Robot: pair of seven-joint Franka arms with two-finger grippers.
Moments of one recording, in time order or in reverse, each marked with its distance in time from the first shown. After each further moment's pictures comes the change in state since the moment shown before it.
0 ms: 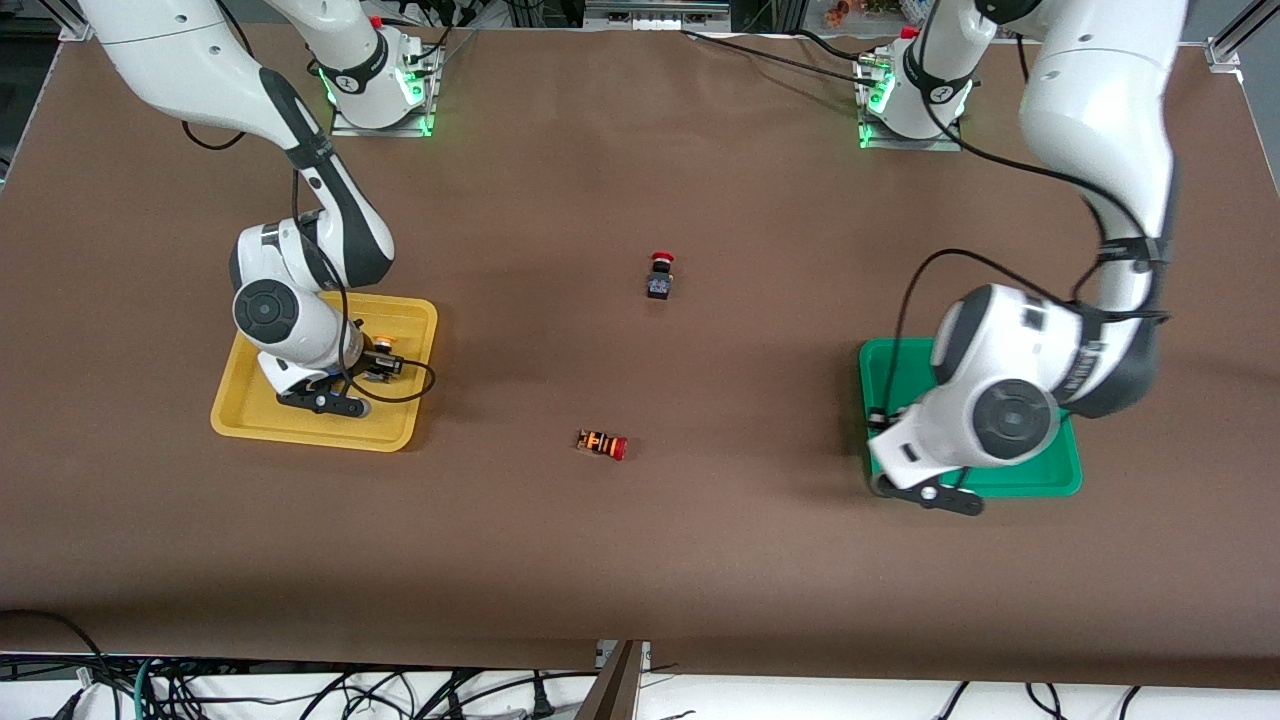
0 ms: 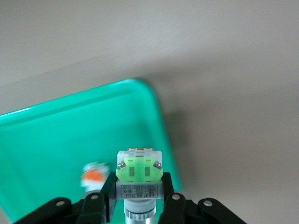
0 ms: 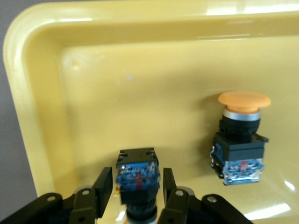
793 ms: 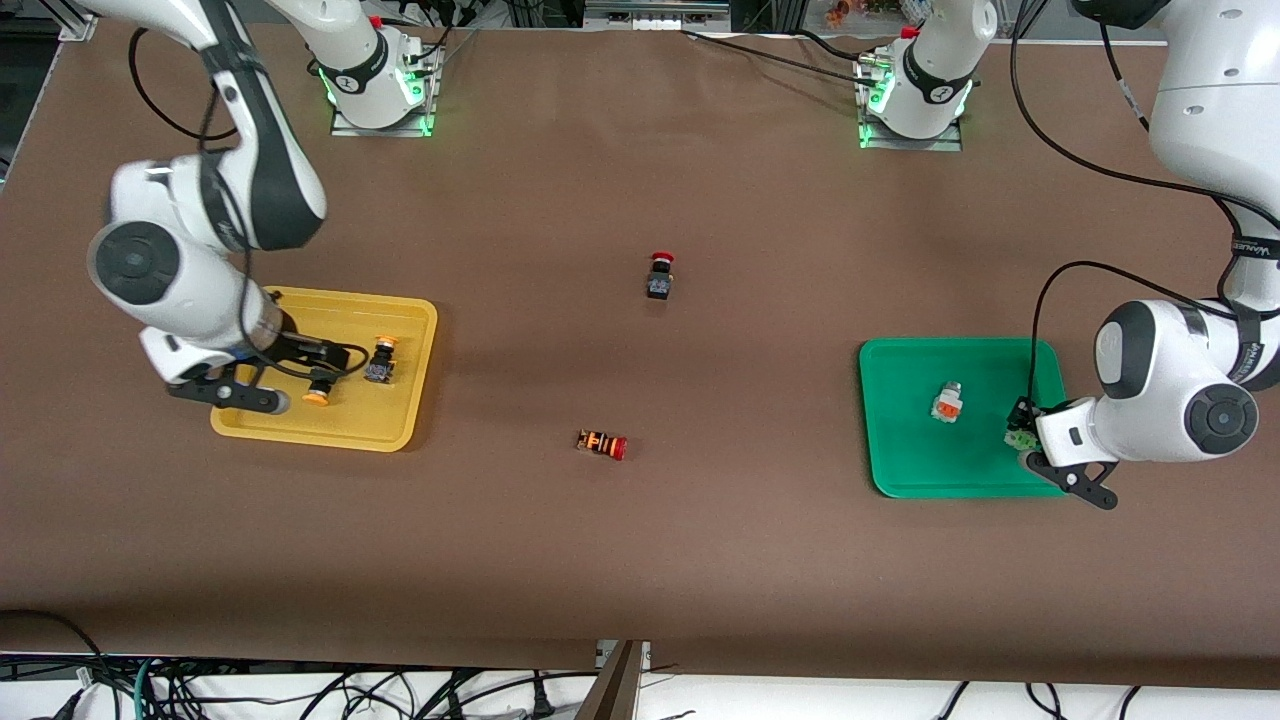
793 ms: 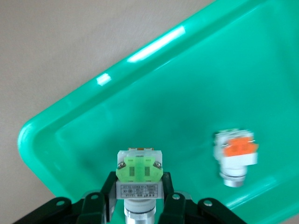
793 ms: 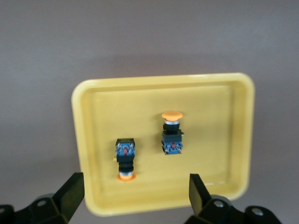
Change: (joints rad) left arm 0.346 -0.046 0.000 -0.363 0.001 0.388 0.546; right arm -0.005 -0.198 -0.013 0.277 0.024 -0.433 -0.100
